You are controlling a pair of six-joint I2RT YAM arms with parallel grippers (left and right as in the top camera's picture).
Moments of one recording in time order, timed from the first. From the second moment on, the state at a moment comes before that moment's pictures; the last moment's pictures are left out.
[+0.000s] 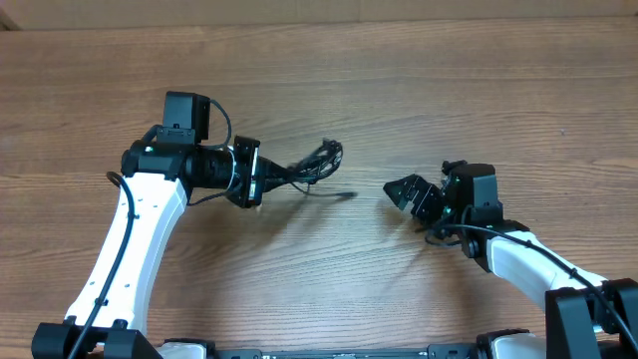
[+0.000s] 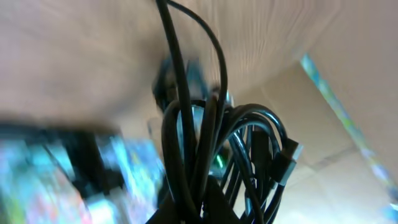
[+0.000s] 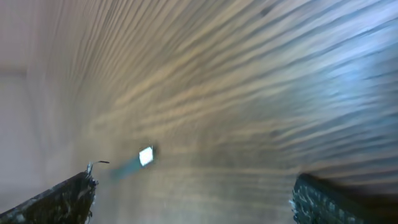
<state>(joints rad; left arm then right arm) -0.10 1.47 1.18 -0.89 0.88 -1.40 0.14 1.47 0.49 0.09 -0.49 0.77</state>
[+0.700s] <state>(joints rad) -0.37 1.47 1.18 -0.74 0.61 0.04 0.05 1.44 0.48 0.38 -1.21 0.63</state>
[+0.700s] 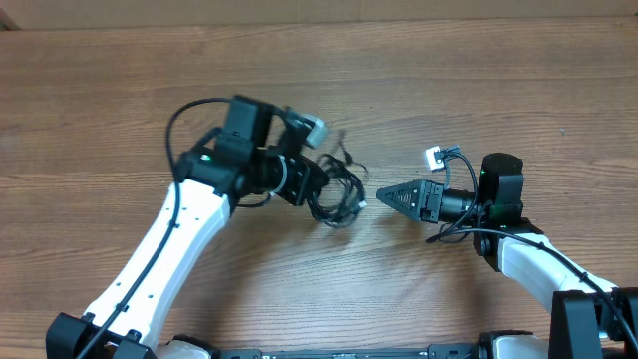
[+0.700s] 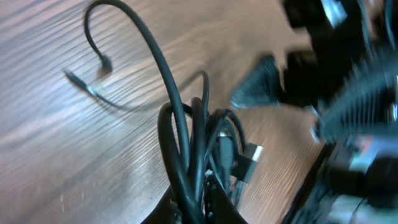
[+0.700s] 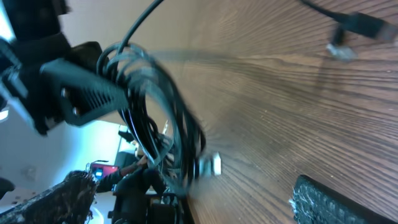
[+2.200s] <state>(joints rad) -0.58 1.47 1.13 -0.72 0.26 -1.17 0.29 1.44 0.47 0.46 -0.79 1.18</state>
